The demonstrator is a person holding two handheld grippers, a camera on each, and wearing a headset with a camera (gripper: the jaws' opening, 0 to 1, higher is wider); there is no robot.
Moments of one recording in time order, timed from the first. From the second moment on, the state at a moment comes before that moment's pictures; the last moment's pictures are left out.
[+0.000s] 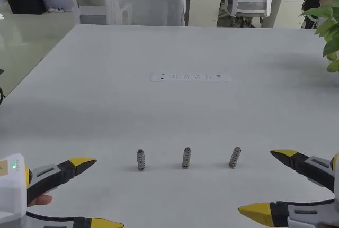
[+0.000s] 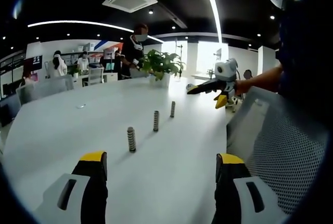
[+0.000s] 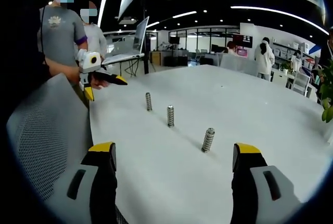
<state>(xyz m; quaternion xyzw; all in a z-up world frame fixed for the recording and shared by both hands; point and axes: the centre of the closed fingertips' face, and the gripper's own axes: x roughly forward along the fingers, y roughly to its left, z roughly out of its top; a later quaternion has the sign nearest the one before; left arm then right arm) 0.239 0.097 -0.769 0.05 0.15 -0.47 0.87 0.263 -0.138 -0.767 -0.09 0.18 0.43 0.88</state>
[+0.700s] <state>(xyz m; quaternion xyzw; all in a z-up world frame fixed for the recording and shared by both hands) 0.242 0.087 -0.770 0.04 0.15 -0.47 0.87 0.261 -0.143 -0.768 -0.09 0.18 0.43 0.88</state>
